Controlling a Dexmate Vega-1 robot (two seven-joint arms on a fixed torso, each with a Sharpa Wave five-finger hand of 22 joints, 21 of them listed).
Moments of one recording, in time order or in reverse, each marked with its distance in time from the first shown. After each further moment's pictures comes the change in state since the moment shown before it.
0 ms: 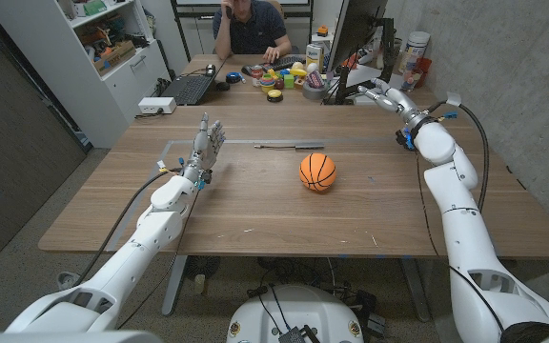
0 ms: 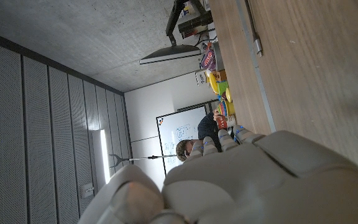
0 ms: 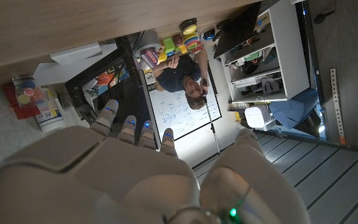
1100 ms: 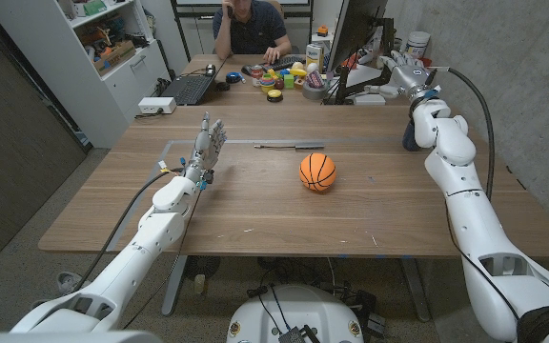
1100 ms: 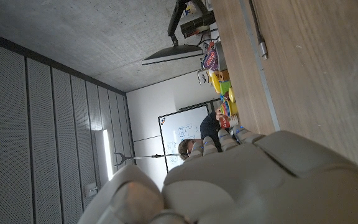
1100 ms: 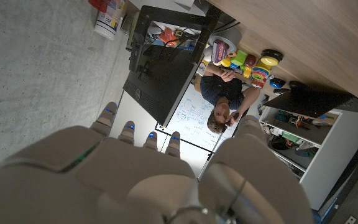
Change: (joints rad) left arm 0.031 -0.008 -0.016 -0.053 0.025 0.009 0.023; left_hand 0.000 0.000 -0.008 0.000 0.004 0.000 0.000 0.000 0.000 0.000 0.000 0.000 0.000 0.000 0.000 0.000 0.000 0.000 0.000 0.000 0.000; right arm 0.070 -0.127 -0.168 -0.043 -0.686 -0.169 -0.186; right_hand 0.107 0.016 -0.055 -0.036 0.033 -0.059 -0.115 -0.013 0.009 -0.132 -0.104 -0.020 0.005 -0.067 0.004 -0.074 0.007 0.001 0.004 -0.141 0.002
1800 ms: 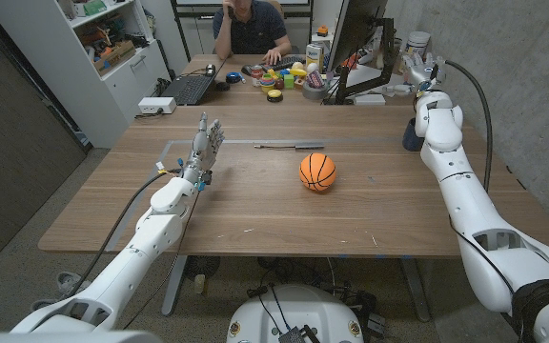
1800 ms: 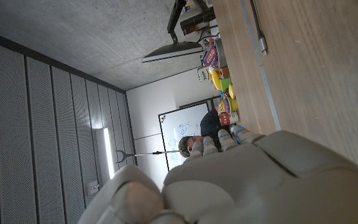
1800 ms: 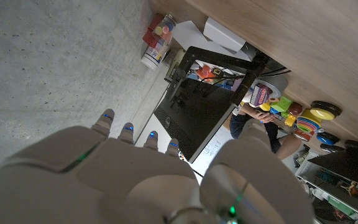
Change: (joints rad) left arm 0.015 0.006 -0.007 -0.023 0.004 0.006 0.021; left_hand 0.000 0.000 -0.004 0.004 0.000 0.000 0.000 0.000 0.000 0.000 0.000 0.000 0.000 0.000 0.000 0.000 0.000 0.000 0.000 0.000 0.000; right arm 0.122 -0.017 -0.067 0.173 -0.127 -0.136 0.029; right_hand -0.020 -0.011 -0.040 0.015 0.000 -0.062 -0.001 -0.004 0.006 -0.002 0.024 0.007 0.005 0.002 0.027 -0.003 0.005 -0.038 0.006 -0.056 0.000
